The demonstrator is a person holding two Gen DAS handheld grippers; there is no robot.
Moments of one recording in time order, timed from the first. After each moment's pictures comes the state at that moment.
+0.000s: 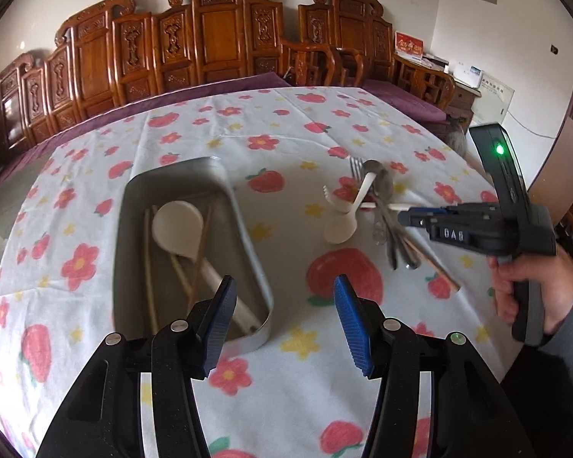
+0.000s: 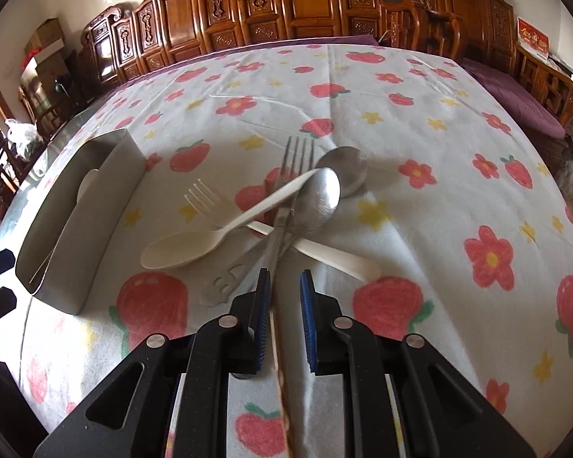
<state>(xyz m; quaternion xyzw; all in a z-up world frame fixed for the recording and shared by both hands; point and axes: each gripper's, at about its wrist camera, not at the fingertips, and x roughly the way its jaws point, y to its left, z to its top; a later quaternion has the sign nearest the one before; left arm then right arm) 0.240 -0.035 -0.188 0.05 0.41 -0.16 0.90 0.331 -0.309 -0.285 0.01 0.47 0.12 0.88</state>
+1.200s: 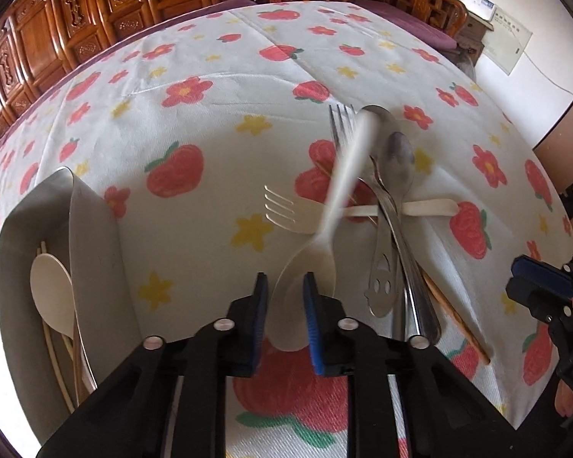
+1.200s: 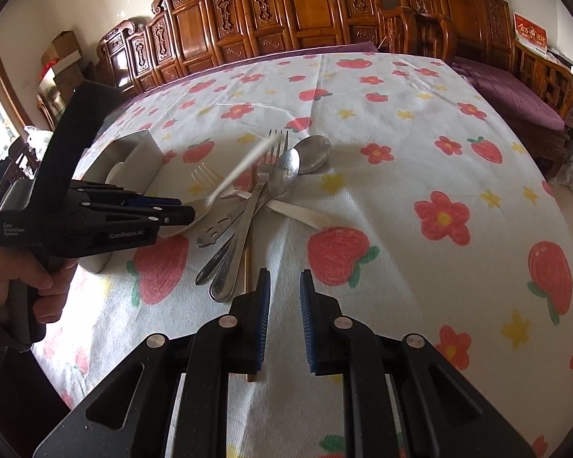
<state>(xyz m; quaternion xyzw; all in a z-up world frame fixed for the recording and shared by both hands) 0.351 -0.132 -0.259 0.10 0.54 -0.18 0.82 0.283 -0.358 -0.270 0.03 0.45 0.15 0.88</state>
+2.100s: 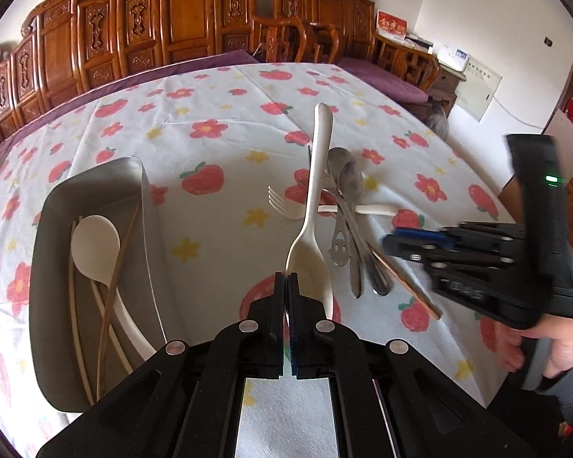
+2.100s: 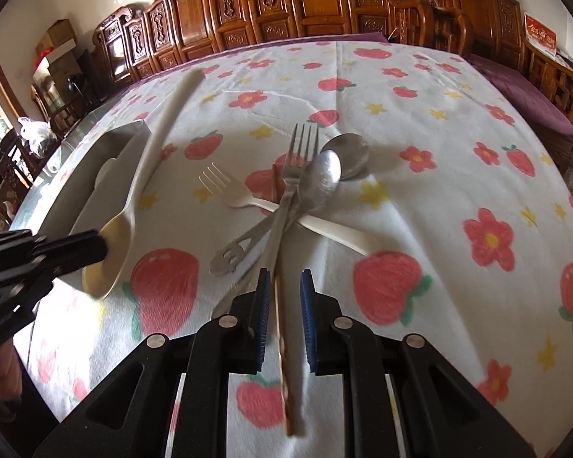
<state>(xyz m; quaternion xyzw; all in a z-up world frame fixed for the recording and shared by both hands) 0.280 -0.088 -0.213 0.04 0.45 -0.21 0.87 0.319 -0.314 -0.286 0.02 0.47 0.15 0.87</state>
